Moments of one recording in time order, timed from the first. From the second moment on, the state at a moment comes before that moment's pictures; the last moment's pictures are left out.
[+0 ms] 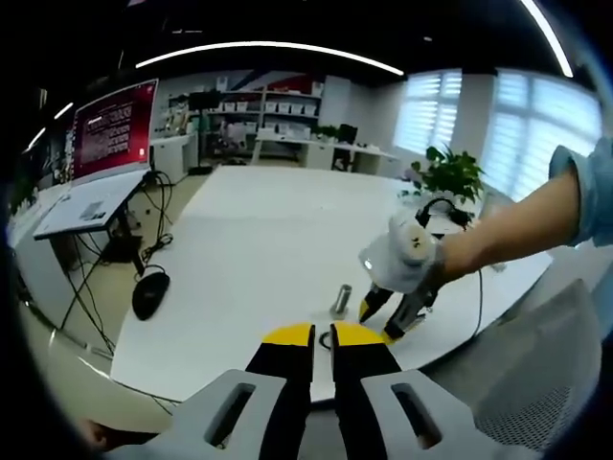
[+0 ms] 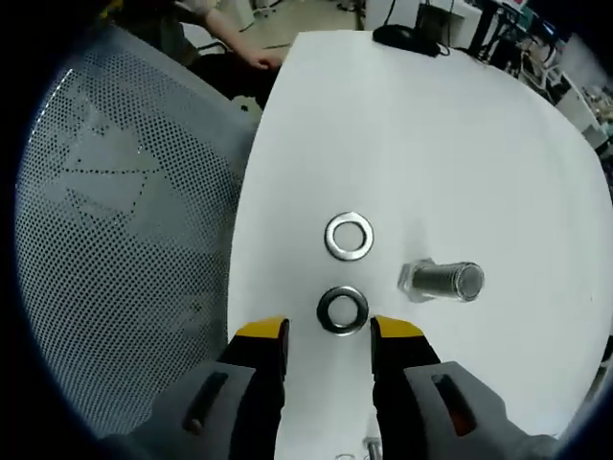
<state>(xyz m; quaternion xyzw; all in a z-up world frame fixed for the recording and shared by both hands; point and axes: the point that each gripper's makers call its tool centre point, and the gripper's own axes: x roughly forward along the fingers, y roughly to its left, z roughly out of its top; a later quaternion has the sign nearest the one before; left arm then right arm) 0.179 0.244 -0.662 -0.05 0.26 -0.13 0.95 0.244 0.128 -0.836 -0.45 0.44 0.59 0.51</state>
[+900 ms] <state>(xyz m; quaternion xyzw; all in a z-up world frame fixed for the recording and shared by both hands) 0.181 0.245 -0.660 -0.05 0.26 -0.13 0.96 0.249 0.136 -0.844 -0.51 0.39 0.59 0.48</state>
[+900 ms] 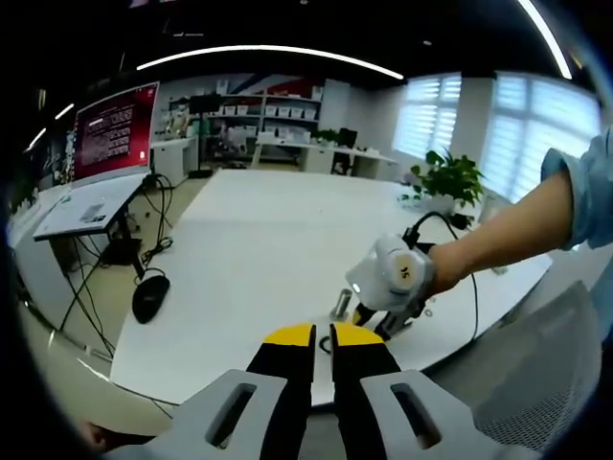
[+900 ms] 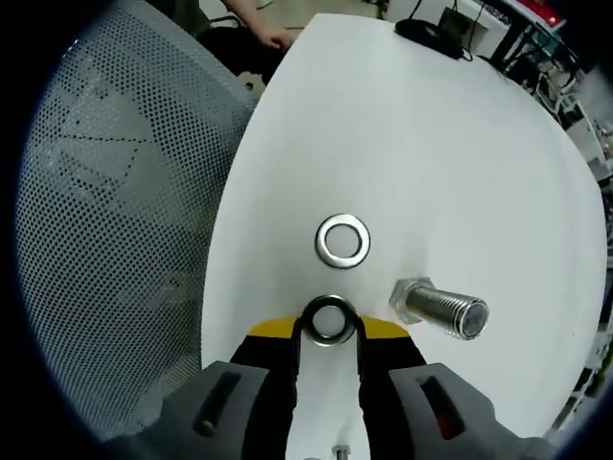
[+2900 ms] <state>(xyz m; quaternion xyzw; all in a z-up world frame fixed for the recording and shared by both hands) 0.180 0.246 -0.660 -0.05 0.26 -0.12 0.96 0.308 0.160 -0.783 -0.51 0.33 0.58 0.53</state>
